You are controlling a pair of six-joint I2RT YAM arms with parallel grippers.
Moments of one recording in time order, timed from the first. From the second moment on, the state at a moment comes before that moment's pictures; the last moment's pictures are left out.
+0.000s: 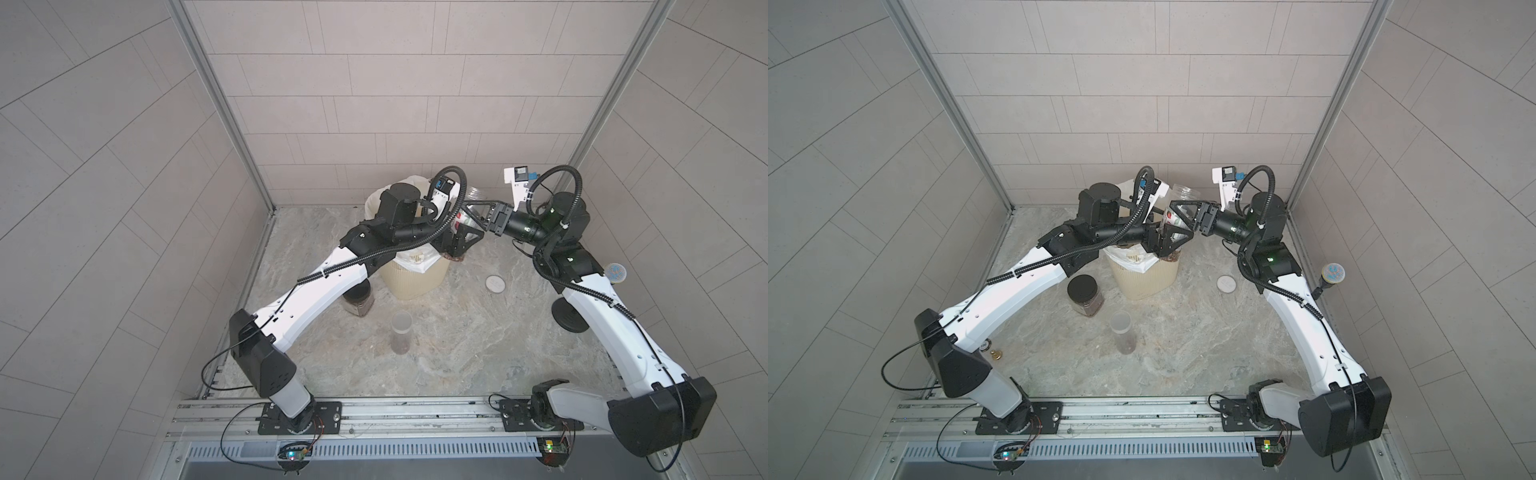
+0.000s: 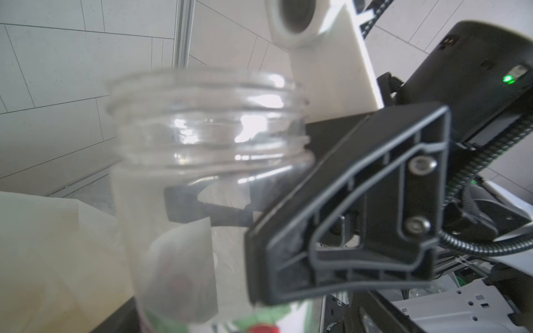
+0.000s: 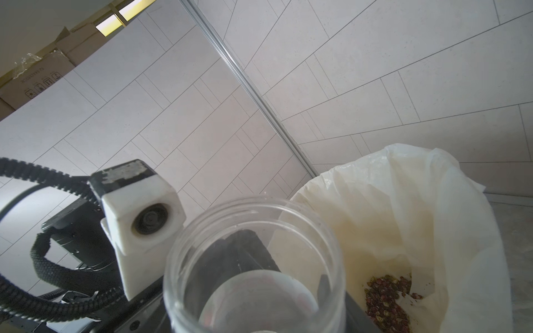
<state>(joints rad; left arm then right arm) -0.74 1.61 1.69 -0.29 0.50 -0.28 0.18 1.22 1.24 0.04 -0.79 0.73</state>
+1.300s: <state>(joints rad) -0.58 1.73 1.77 -0.18 0.84 -0.54 0.35 1.15 1.57 -0.90 -0.12 -0.52</state>
